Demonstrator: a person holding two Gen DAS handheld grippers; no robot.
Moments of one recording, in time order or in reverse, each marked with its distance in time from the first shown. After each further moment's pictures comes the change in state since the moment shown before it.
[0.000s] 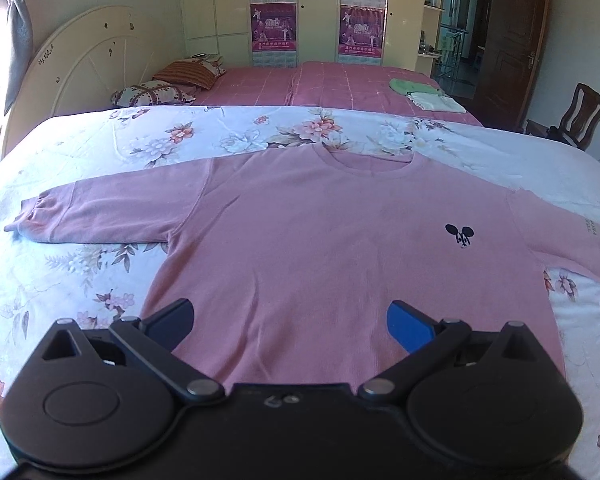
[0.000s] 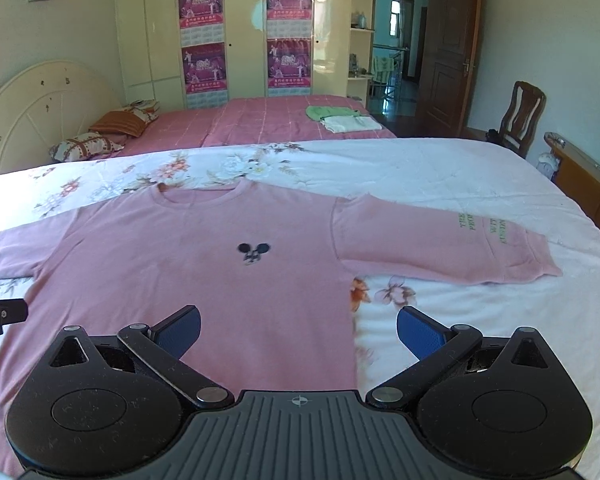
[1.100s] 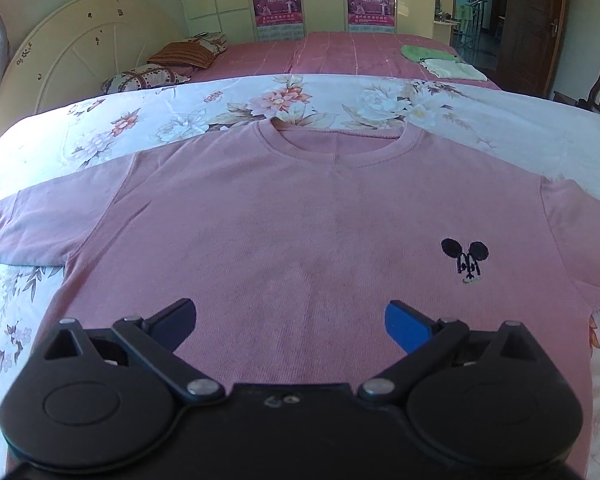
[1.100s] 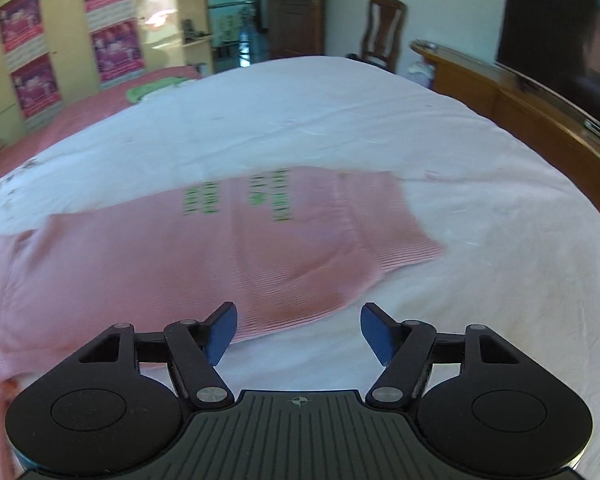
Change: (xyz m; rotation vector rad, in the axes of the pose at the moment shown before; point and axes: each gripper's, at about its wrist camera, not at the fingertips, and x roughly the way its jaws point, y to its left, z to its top) left arm 0.130 -0.103 0.023 0.039 0.101 0.107; right arm 0.147 -0.300 0.007 0.340 0.119 -0.344
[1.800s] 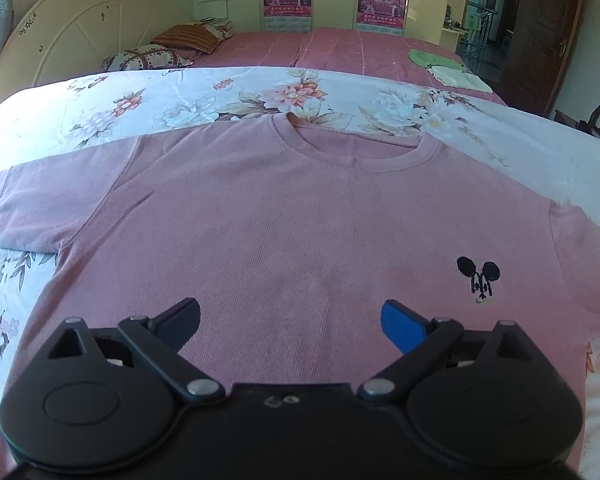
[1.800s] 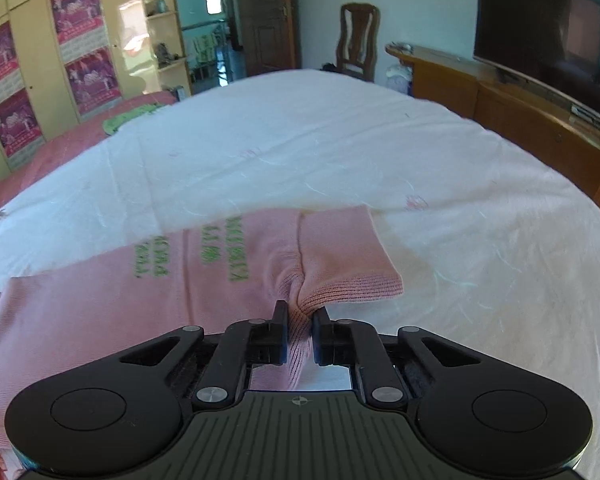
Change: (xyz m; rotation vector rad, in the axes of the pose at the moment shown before) left arm 0.013 0.030 0.008 -0.084 0.023 -0.062; right arm 0.015 0.003 0.025 0.057 -0.076 0.057
